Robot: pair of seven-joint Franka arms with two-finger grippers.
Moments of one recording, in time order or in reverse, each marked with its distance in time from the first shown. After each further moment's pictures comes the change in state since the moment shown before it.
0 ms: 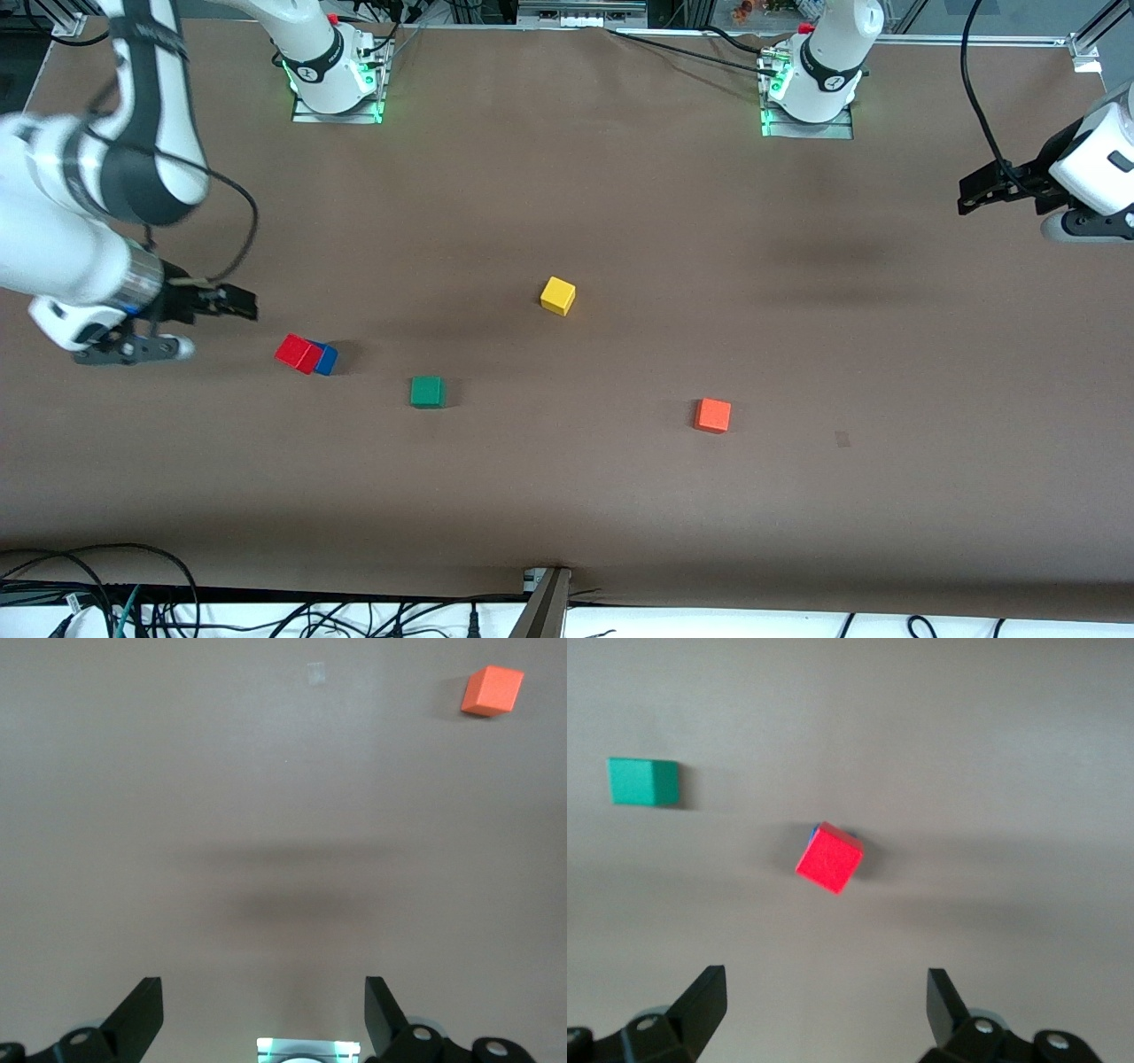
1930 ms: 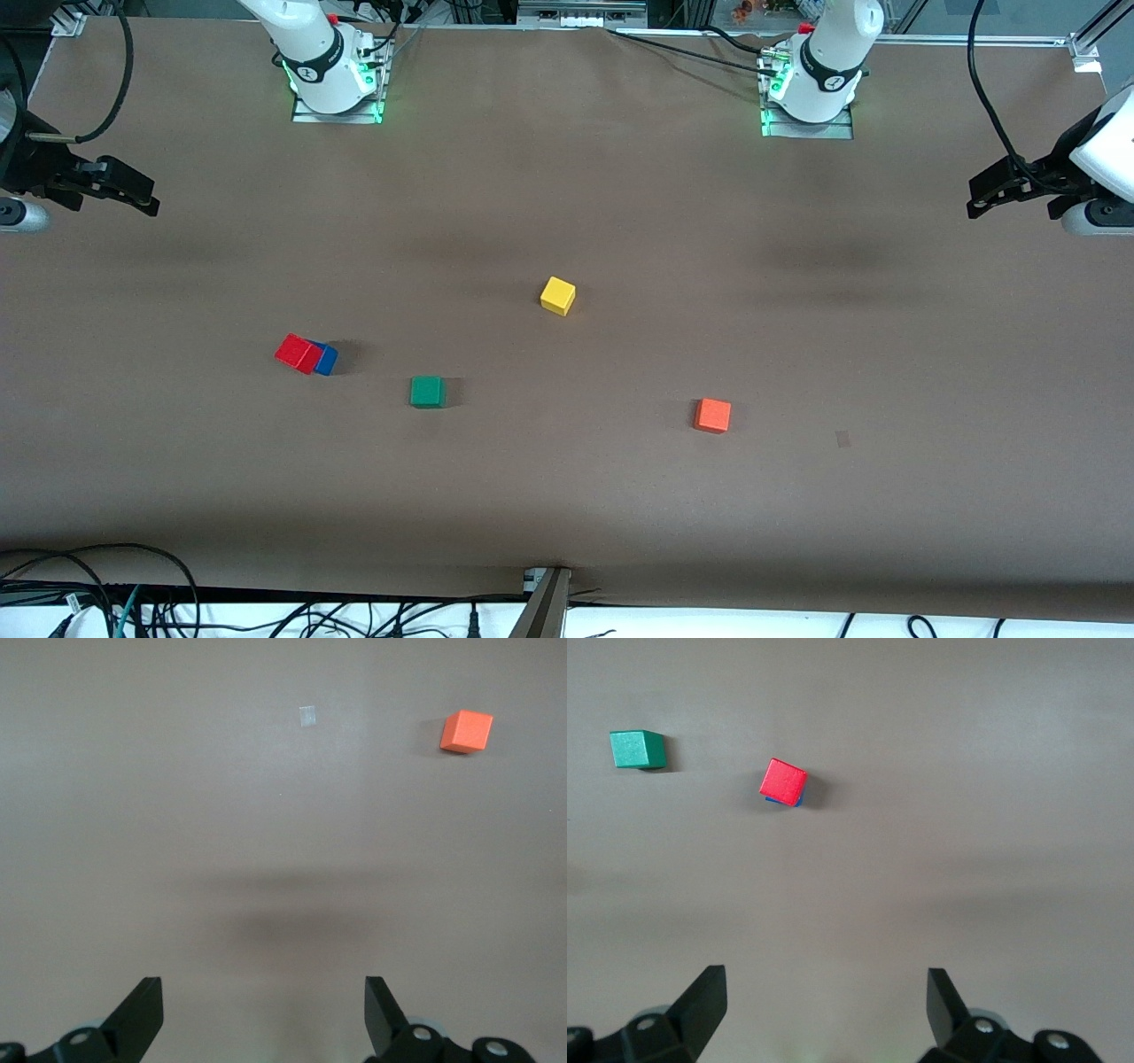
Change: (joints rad) left arm 0.012 -0.003 -0.016 0.060 -0.002 0.009 -0.003; right arm -0.599 -0.333 0.624 -0.071 -0.214 -0.178 0.185
